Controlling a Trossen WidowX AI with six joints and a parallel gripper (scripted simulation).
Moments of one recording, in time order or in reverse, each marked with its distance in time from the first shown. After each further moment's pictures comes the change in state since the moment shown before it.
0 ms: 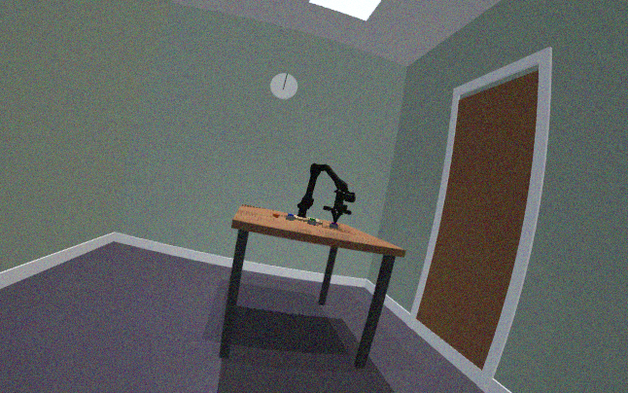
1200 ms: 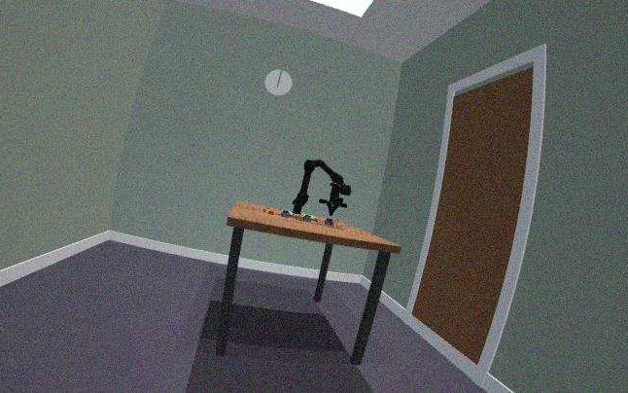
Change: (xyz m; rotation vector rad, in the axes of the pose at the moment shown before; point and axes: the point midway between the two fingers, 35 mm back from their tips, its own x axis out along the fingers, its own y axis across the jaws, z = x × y) arm -0.024 0.000 0.000 -0.003 0.002 -0.002
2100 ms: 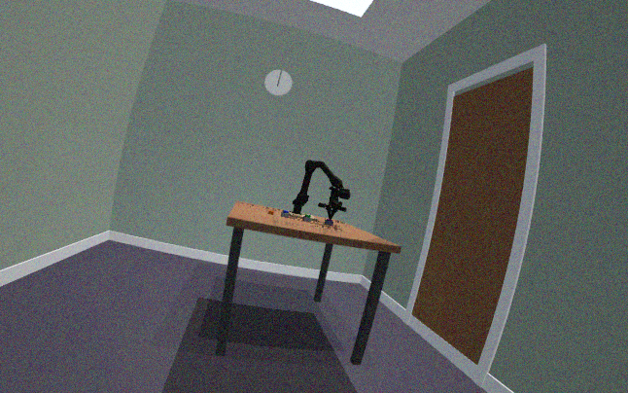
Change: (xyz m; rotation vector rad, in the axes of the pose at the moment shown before) arm 0.027 0.000 0.000 0.003 -0.001 0.001
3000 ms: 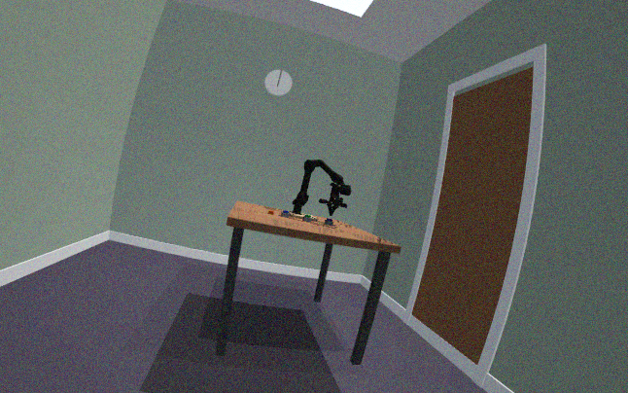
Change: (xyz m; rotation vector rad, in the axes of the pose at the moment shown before) arm -0.027 0.000 0.000 -0.003 0.001 -0.001
